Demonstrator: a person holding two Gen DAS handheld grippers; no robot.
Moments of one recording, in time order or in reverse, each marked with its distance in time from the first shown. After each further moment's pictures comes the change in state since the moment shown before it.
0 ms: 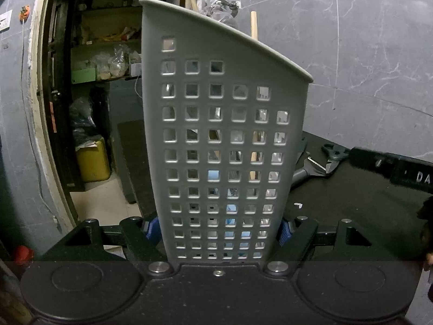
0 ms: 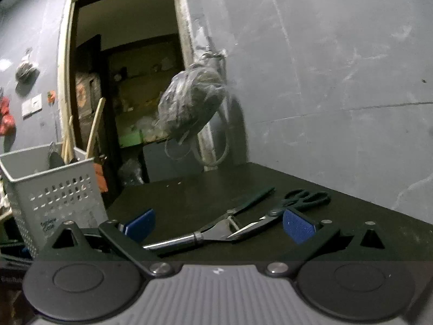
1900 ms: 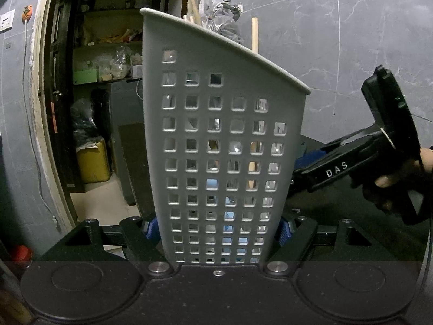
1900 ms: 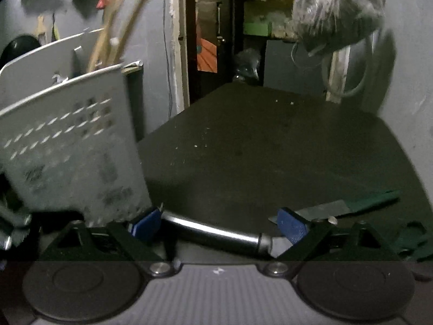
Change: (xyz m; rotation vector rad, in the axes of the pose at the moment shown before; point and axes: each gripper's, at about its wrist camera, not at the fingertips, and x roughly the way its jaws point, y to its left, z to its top) left arm -0.004 -0.004 0.003 -0.014 -0.014 0.001; right arm 0.156 0.029 0.039 -0.356 0.515 0.467
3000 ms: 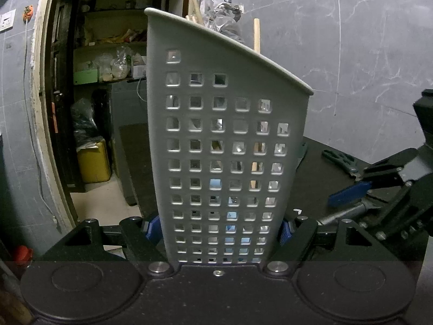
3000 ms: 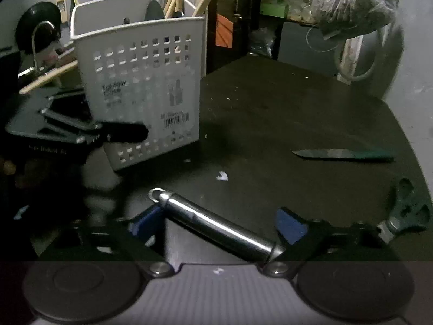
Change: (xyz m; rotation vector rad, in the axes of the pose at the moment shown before) left arm -0.003 0.003 -0.001 -0.003 -0.003 0.003; right arm -0.054 0.042 -0.049 -0.102 0.098 0.014
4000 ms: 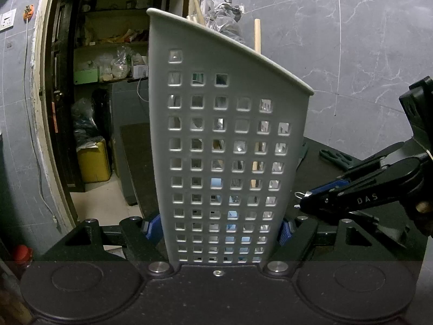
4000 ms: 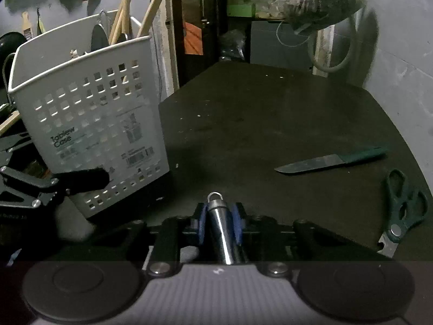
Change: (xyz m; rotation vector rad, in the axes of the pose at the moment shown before) left arm 0.001 0.002 -0.002 -0.002 -0.002 -0.003; right arm 0.016 -0.016 0.020 0.133 -0.030 -0.095
